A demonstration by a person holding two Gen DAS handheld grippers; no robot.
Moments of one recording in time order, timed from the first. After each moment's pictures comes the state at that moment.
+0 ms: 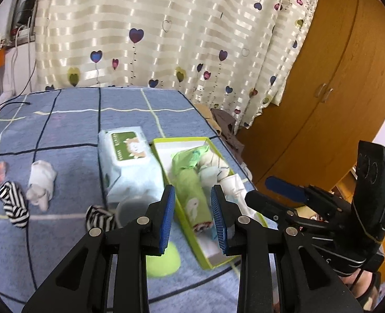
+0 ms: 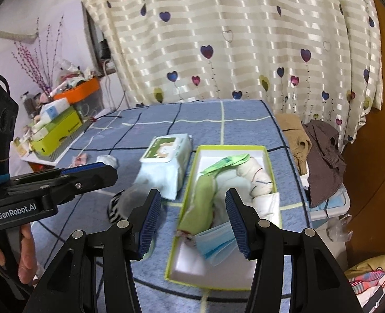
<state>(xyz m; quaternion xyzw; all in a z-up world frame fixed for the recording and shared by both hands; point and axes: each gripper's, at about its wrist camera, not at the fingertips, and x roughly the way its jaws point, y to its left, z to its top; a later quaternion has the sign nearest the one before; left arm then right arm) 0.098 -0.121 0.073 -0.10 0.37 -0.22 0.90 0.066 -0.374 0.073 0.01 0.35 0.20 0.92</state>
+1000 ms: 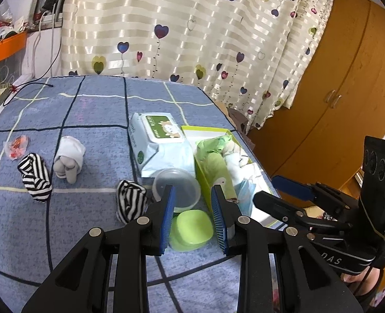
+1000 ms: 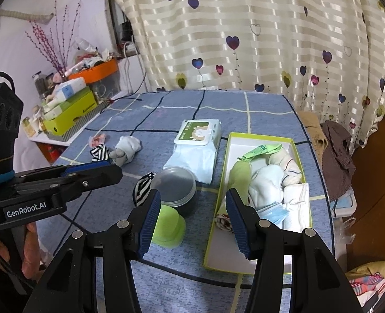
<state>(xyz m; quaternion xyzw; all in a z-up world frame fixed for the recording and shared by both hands) 0.071 -0.070 0.054 -0.12 0.37 -0.19 0.90 0.043 -0.327 0.069 -0.02 0.37 0.23 0.90</state>
